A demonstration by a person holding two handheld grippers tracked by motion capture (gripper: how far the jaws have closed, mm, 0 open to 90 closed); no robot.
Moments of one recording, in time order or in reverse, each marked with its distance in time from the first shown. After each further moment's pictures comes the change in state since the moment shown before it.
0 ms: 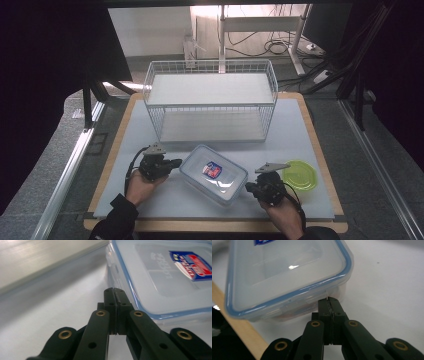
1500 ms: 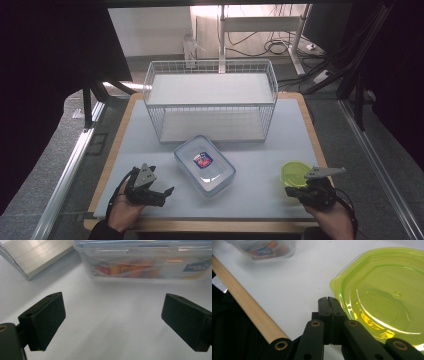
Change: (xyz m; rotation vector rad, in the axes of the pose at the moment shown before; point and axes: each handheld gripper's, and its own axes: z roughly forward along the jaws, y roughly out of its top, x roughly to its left) left arm -0.031 -0.047 -0.037 0.014 0.229 0.191; right arm -0.080 -0.045 -0.079 -0.022 0.046 -0.031
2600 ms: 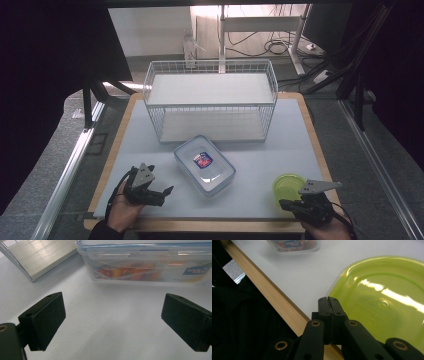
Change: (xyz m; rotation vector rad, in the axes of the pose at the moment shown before) left arm 0.000 0.000 -0.003 -0.027 0.016 0.005; right arm 0.045 -0.012 -0.009 0.015 0.033 -0.071
